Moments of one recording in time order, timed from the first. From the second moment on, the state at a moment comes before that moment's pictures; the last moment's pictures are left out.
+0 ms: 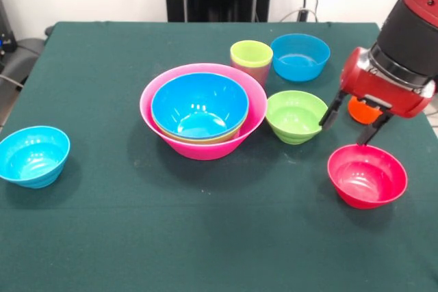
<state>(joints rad) 0.38 0.00 -0.83 0.99 0.72 0.83 1.81</state>
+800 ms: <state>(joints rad) 0.39 -0.03 -0.75 1.11 0.72 0.63 1.81</state>
